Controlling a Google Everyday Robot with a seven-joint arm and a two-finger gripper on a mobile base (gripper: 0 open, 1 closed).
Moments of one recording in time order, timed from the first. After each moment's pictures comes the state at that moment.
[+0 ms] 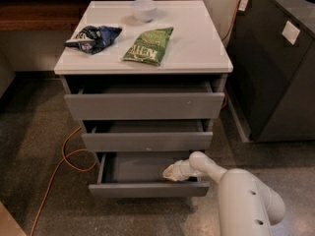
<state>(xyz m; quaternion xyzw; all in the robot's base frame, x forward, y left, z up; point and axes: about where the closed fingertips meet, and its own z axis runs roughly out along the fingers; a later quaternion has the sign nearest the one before) 0.682 -0.078 0.179 -0.60 0.72 0.17 0.30</state>
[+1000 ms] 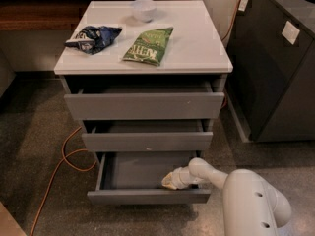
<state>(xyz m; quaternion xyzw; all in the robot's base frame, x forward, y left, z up) 0.642 -0.068 0.170 -0.59 0.73 0.20 0.28</state>
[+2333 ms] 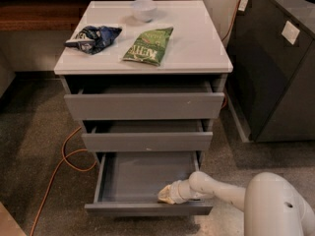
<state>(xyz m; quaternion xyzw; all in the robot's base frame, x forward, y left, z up) 0.562 -0.046 0.191 -0.58 0.73 0.23 0.28</state>
